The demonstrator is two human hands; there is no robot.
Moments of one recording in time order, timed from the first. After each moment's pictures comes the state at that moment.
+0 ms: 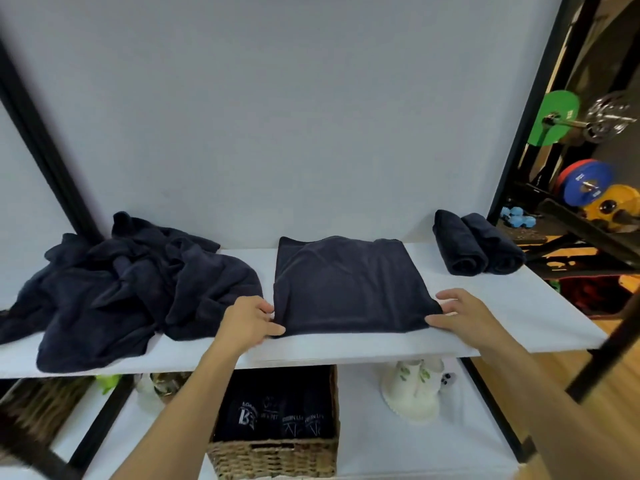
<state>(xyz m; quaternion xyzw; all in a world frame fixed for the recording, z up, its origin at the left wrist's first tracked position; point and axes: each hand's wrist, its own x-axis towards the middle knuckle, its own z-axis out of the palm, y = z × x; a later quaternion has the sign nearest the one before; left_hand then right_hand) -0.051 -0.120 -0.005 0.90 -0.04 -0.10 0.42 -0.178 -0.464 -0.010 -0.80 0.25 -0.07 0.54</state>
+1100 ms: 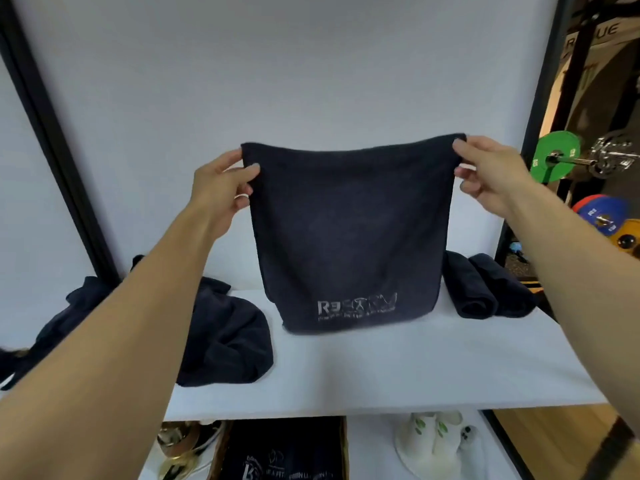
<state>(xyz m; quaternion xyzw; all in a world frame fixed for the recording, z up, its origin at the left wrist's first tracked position) 0.006 -0.129 0.226 0.64 -0.17 0.08 0.74 -0.088 -0.491 0.235 -0.65 0.08 -0.30 0.69</state>
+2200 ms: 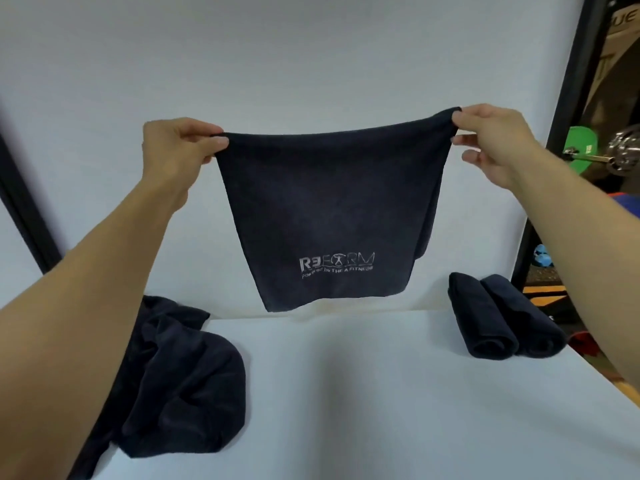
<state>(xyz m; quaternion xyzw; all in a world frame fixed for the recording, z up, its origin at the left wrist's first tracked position) 0.093 -0.157 0.276 0.73 -0.18 0.29 0.59 -0.012 -0.546 0.279 -0.71 0.05 -0.32 0.63</state>
